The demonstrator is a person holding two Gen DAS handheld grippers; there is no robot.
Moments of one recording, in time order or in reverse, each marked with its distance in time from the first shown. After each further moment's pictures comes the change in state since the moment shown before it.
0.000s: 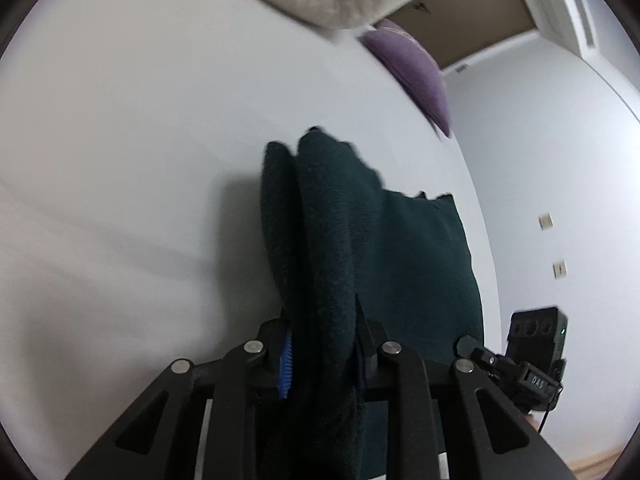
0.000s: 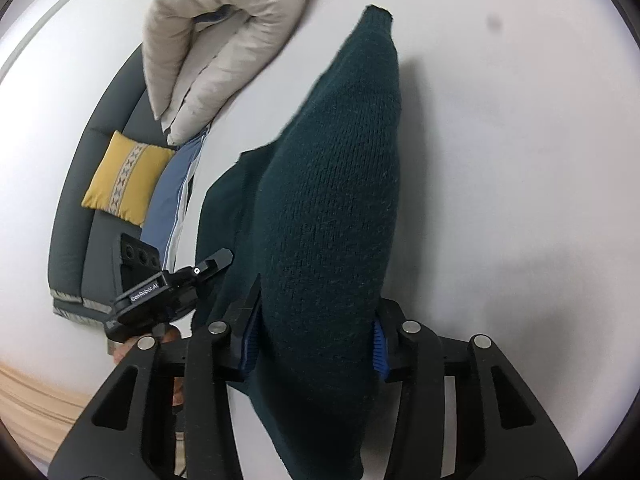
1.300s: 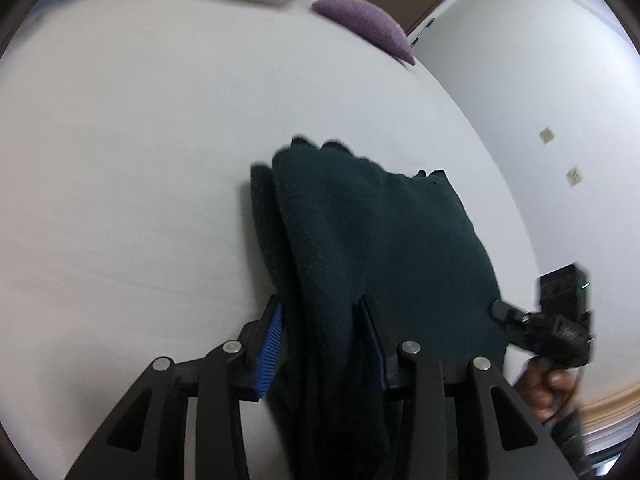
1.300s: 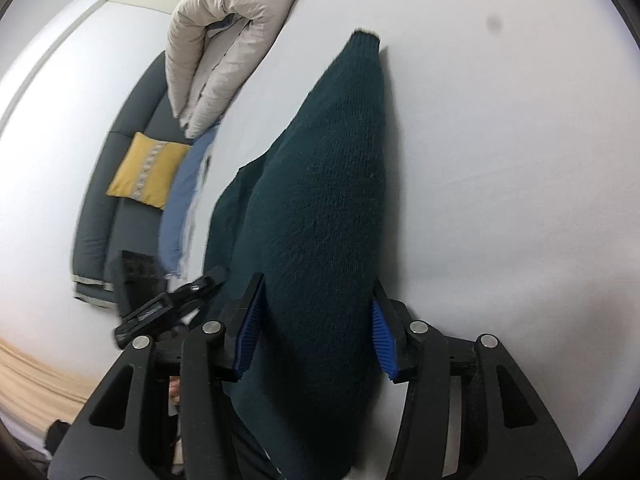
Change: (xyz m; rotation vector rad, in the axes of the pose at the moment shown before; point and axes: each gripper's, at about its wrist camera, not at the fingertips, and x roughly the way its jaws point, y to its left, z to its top) left arm -0.050 -0.049 -0.198 0.250 -0.015 0.169; right arm -0.111 -0.050 -0.214 0.078 -0.063 0.022
